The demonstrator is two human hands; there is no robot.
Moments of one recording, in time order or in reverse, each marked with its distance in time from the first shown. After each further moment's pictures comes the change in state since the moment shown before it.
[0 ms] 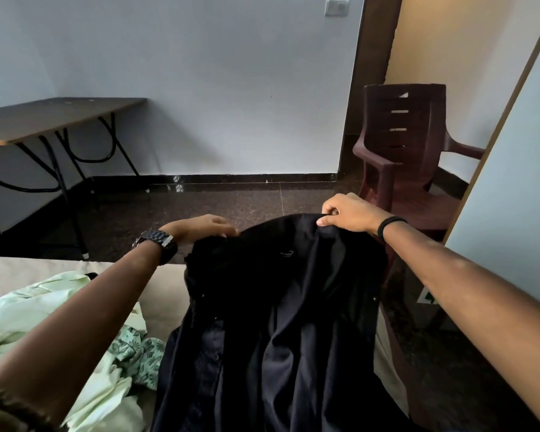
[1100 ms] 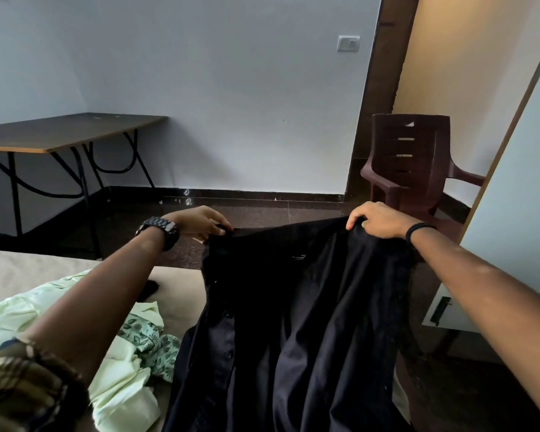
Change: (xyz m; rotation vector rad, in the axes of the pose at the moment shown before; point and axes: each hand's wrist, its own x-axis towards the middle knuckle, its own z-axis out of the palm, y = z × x) left_hand -0.035 -0.012 -0.041 -0.076 0.069 0.015; right_hand -0.028 0.005 -0.032 -0.071 0.022 0.034
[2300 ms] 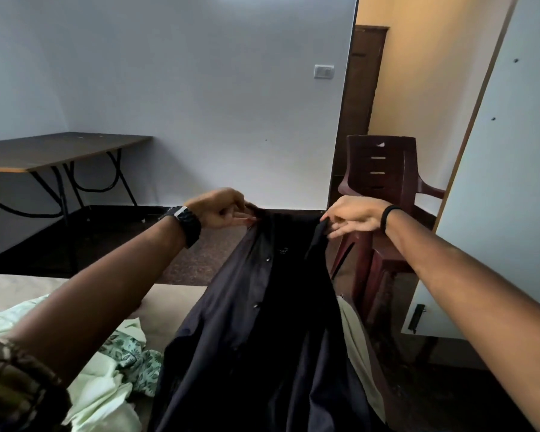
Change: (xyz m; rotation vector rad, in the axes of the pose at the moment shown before) left_hand -0.020 0.116 0.032 -0.826 -0.067 -0.008; right_hand -0.027 -0.048 -0.045 0.827 -0.149 0.315
